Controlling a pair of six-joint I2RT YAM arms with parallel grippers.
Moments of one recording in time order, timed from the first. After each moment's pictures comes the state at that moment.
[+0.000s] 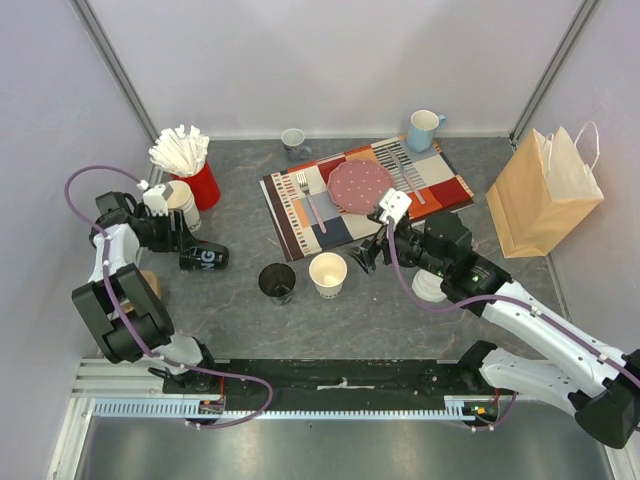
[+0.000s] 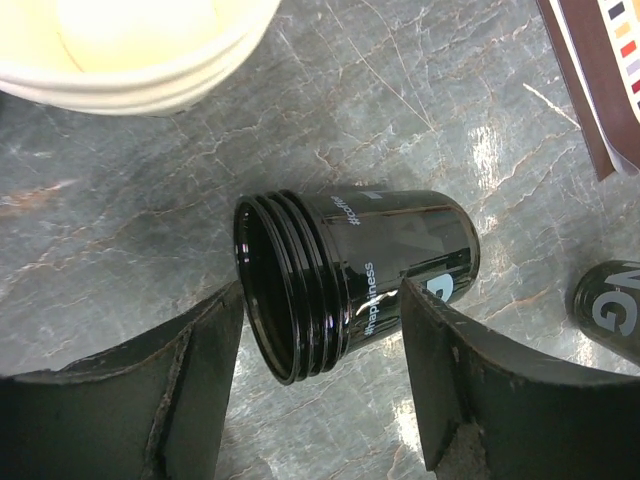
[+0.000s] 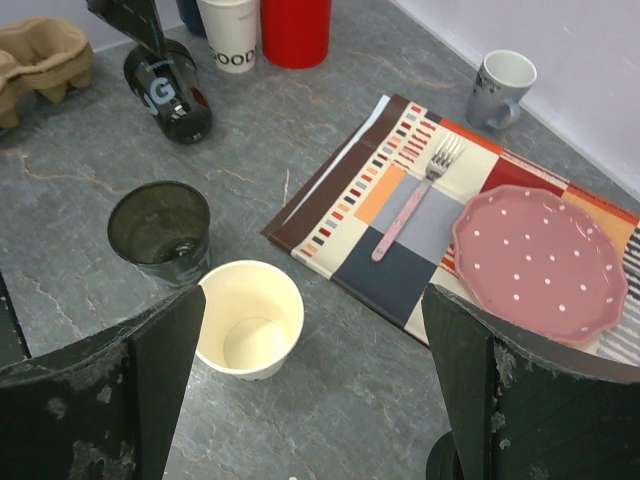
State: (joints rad) left arm 0.51 1.49 1.04 -0.64 0.62 0.48; right arm 0.73 0.96 0.81 -0.03 -0.19 -0.11
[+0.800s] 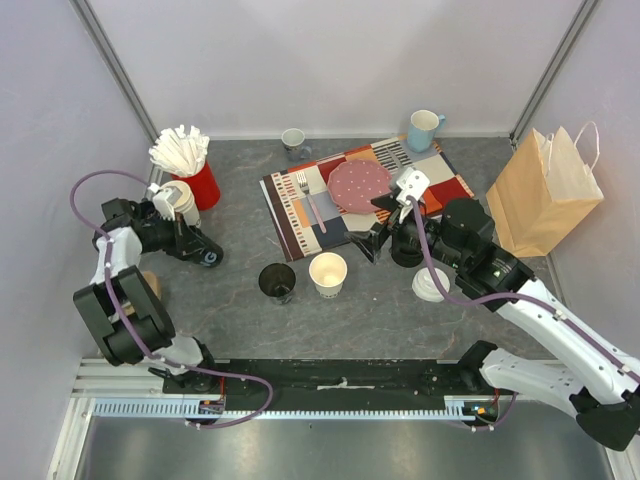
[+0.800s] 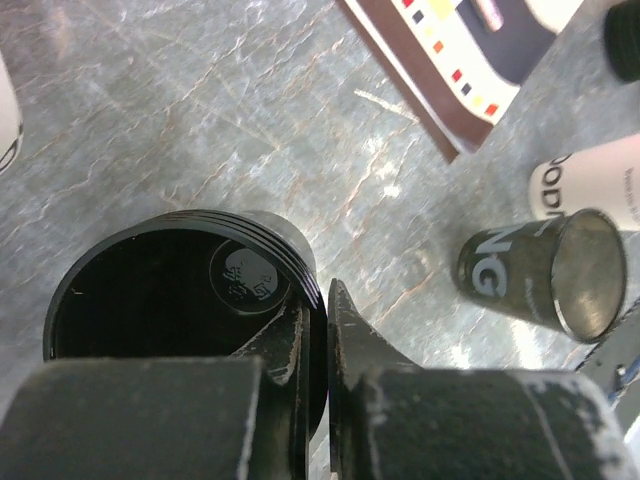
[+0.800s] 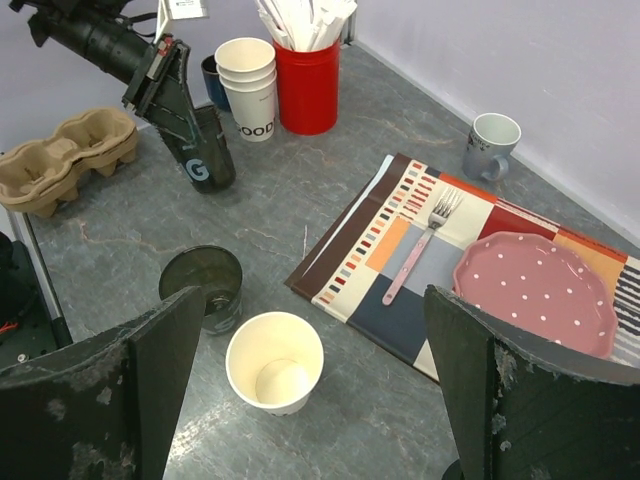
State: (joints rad) left arm 0.51 1.51 0.98 -0.68 0.95 0.56; right arm 0.73 0.95 1.02 -0.16 -0.21 -0.03
